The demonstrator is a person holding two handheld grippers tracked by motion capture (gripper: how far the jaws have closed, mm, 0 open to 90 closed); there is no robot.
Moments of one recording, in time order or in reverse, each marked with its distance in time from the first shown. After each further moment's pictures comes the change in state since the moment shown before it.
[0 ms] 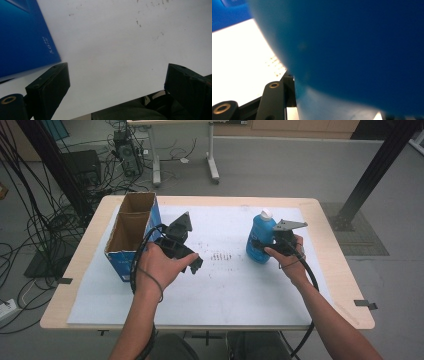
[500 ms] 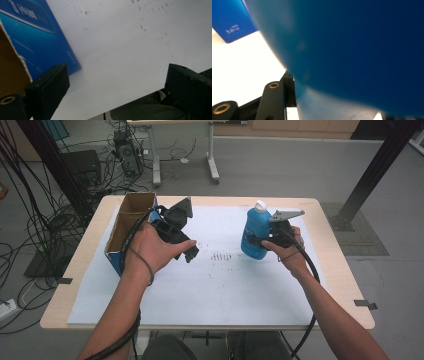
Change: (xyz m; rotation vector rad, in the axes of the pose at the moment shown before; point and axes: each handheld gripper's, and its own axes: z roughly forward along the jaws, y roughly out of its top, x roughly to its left) left arm 0.006 0.018 -0.038 -0.007 0.065 0.150; right arm 0.009 0.037 -0.003 0.042 0.103 -0.014
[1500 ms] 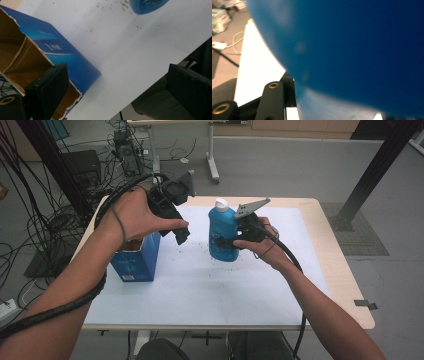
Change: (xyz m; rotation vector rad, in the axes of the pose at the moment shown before) left arm 0.013 0.019 -0.061 -0.010 0.006 0.331; right arm 0.075 0.068 0.033 0.049 0.297 -0.170
